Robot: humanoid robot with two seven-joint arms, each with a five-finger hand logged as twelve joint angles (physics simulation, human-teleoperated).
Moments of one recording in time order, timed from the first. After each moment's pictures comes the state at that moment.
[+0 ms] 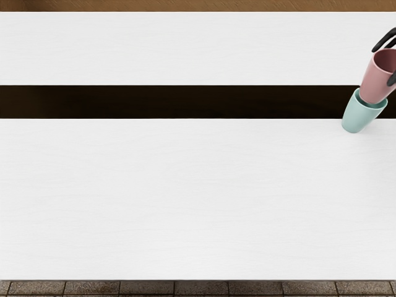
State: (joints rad) left arm -0.07 0.00 0.02 -0.21 -0.05 0.02 0.12; right arm 1.25 -0.83 0.48 1.03 -0.97 0.38 -0.61
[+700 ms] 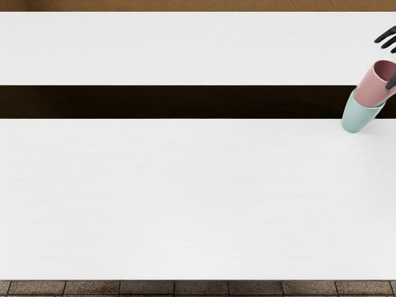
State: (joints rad) left arm -0.07 0.00 0.02 -0.21 -0.05 0.02 0.12; right arm 1.23 -0.82 0.47 1.03 -0.97 0.32 -0.61
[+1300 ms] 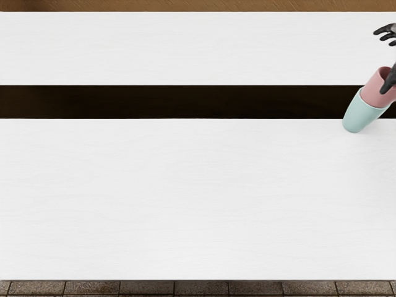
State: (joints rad) left arm -0.07 0.00 0.02 -0.21 -0.05 0.02 0.12; right arm 1.23 -0.80 0.47 1.04 -0.97 0.30 -0.61
